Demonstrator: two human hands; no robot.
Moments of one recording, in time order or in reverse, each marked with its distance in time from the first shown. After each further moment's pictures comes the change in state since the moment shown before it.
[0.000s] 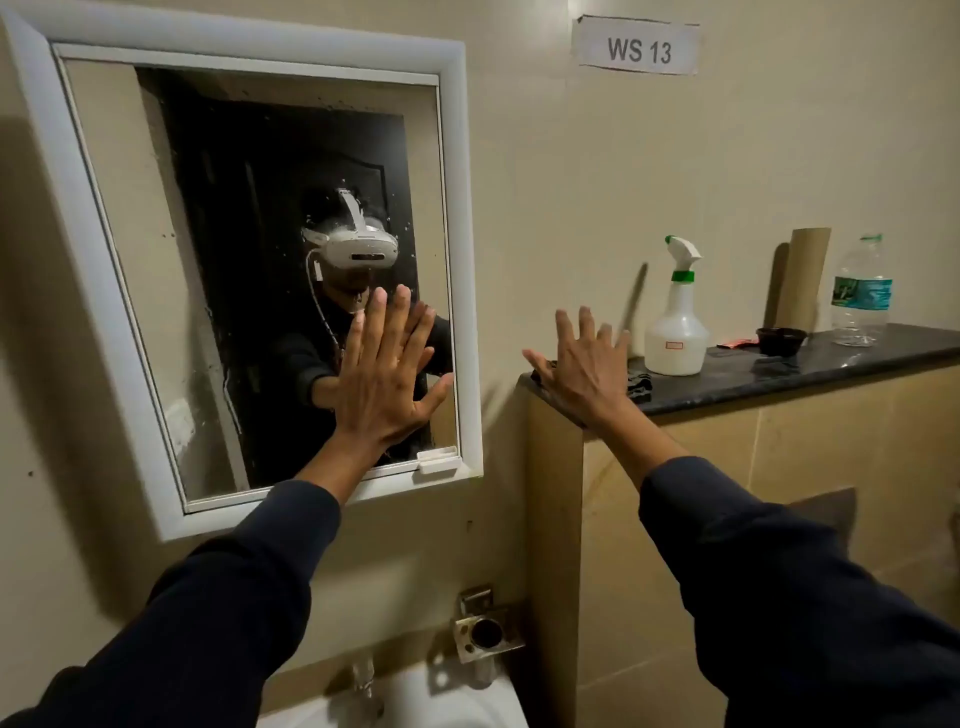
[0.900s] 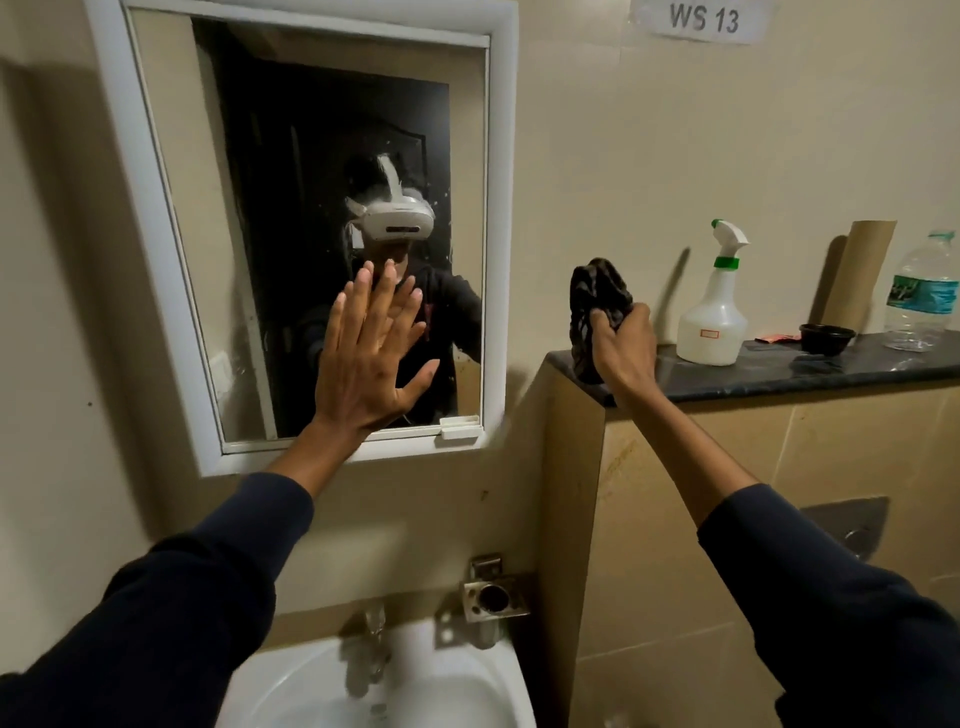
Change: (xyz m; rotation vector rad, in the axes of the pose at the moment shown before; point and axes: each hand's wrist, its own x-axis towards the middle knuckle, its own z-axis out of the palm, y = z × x) left_hand -0.038 -0.025 -0.024 0.092 0.064 -0.027; right_hand -0.017 0.000 -0.024 0.994 0.053 0.354
